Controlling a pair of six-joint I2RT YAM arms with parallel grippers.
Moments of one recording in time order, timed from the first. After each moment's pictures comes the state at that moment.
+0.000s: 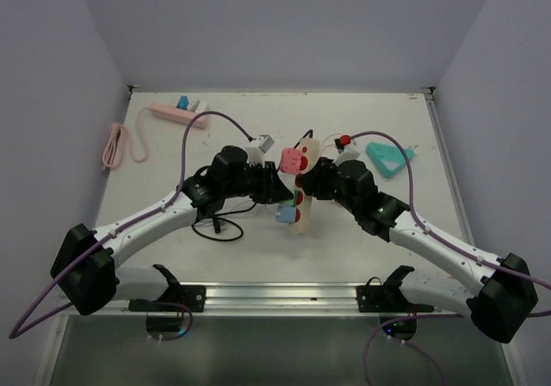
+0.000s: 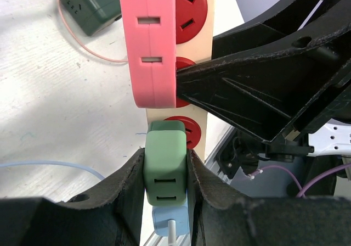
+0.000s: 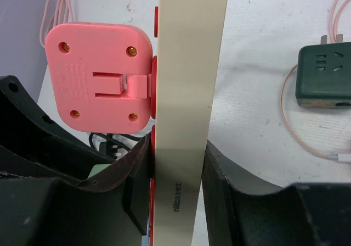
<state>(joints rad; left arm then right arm) -0.72 1.28 0.87 -0.08 0.36 -0.65 0.71 1.07 0.72 -0.08 0.19 0.68</state>
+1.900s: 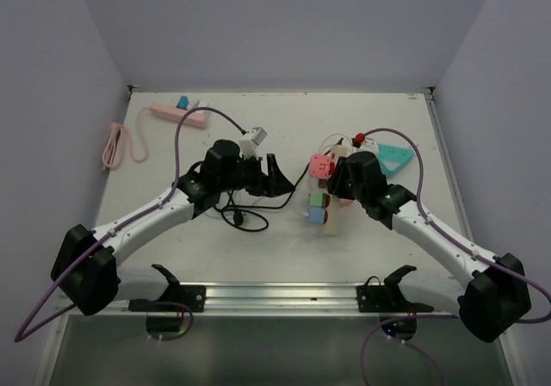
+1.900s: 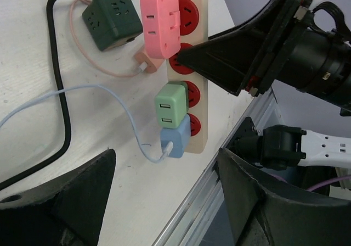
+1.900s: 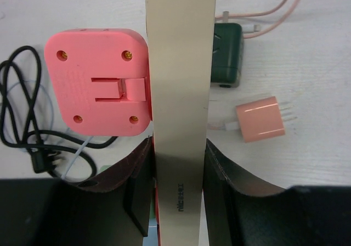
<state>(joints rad) -0.66 1.27 0.88 -0.06 0.39 -0.65 0.54 1.11 0.76 -0.34 0.23 0.61</state>
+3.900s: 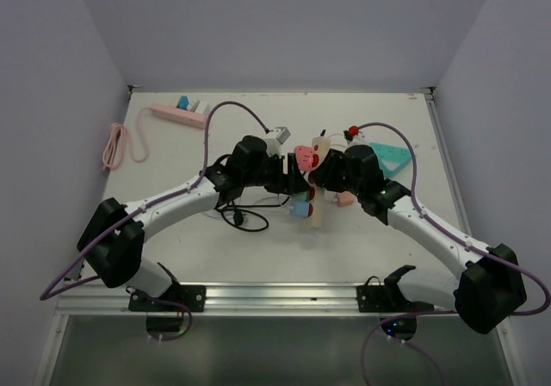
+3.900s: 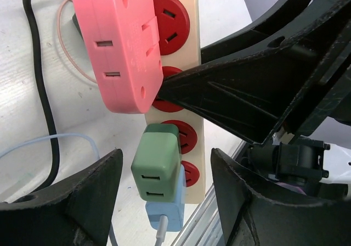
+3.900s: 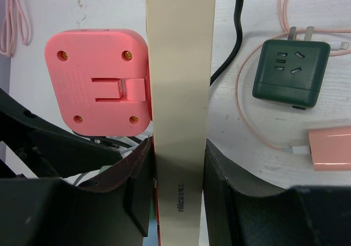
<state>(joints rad) -0.75 1.49 1.02 -0.04 0.32 -0.63 0.54 1.17 0.79 -0.16 0.03 0.68</state>
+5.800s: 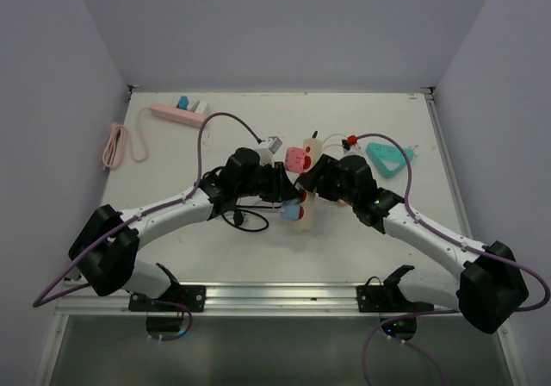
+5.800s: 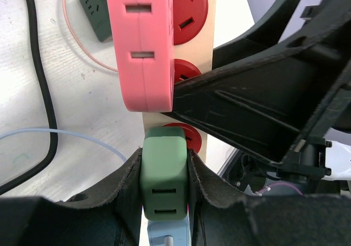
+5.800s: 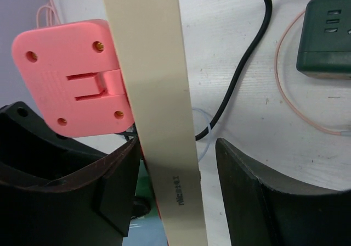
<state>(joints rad) -0.75 1.43 0.87 0.07 0.31 -0.70 0.62 1.15 0.70 -0.05 0.06 0.89</state>
